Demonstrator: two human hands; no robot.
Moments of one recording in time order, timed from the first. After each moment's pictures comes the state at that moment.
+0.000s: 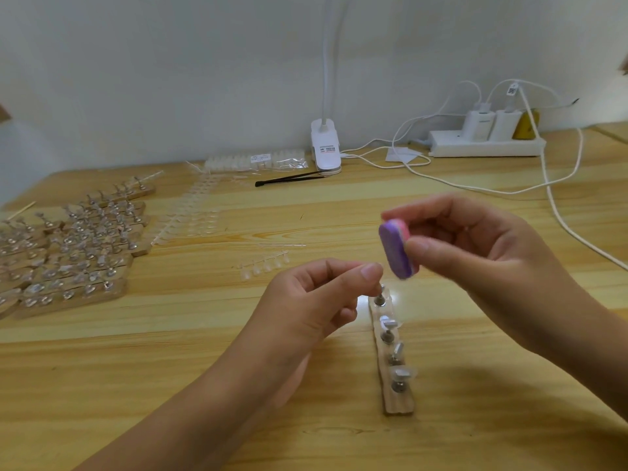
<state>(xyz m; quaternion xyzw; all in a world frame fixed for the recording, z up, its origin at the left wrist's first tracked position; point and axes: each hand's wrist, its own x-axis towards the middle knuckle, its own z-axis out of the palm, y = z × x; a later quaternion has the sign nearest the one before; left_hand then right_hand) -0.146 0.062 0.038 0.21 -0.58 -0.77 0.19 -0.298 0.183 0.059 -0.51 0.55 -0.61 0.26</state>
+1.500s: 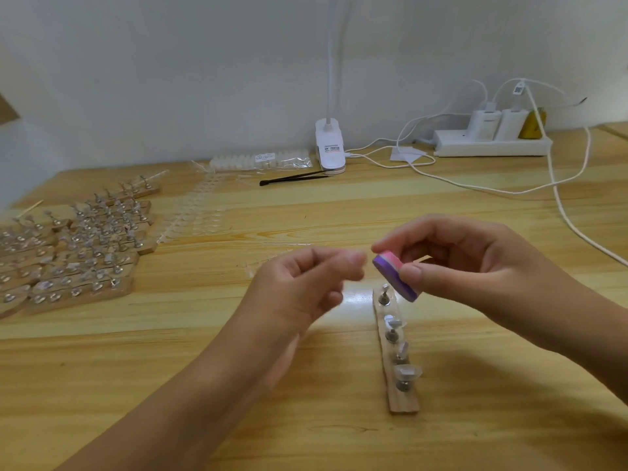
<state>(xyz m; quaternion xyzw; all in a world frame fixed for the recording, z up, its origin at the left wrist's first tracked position) -0.142 0.050 0.041 0.24 -0.59 -0.74 0.22 -0.300 0.183 0.061 -0.53 0.58 -0.54 0.31</state>
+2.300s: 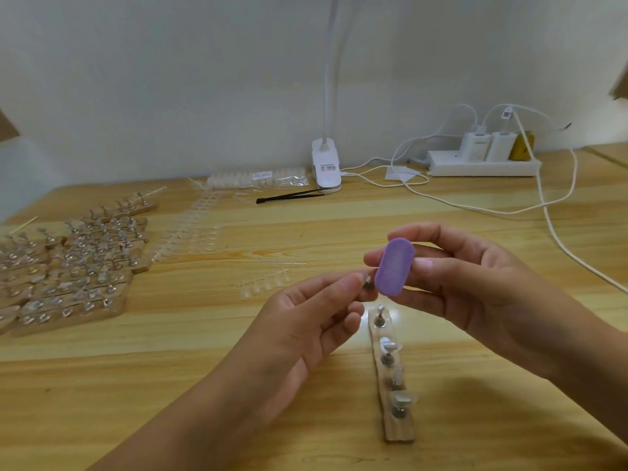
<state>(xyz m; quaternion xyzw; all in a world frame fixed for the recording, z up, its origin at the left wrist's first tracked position) -0.146 0.052 0.037 0.17 -0.47 -0.85 0.17 -0.311 0.177 0.056 -0.41 0.43 -0.65 0.47</state>
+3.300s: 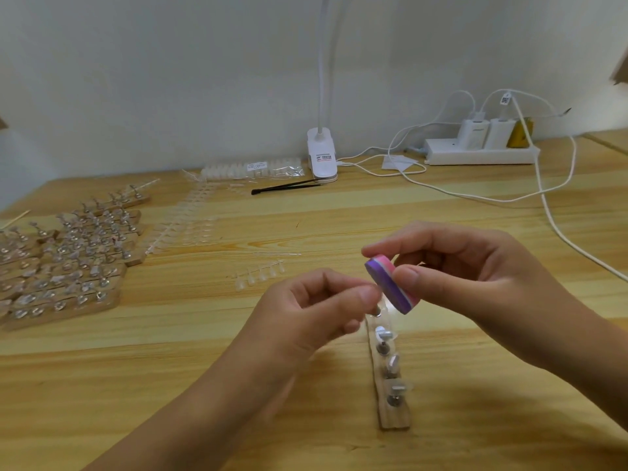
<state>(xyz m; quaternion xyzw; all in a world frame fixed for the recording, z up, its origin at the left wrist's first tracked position) -0.142 0.060 0.040 0.18 -0.63 -0.74 0.17 -0.300 0.185 0.062 -0.54 0.56 -0.57 0.29</state>
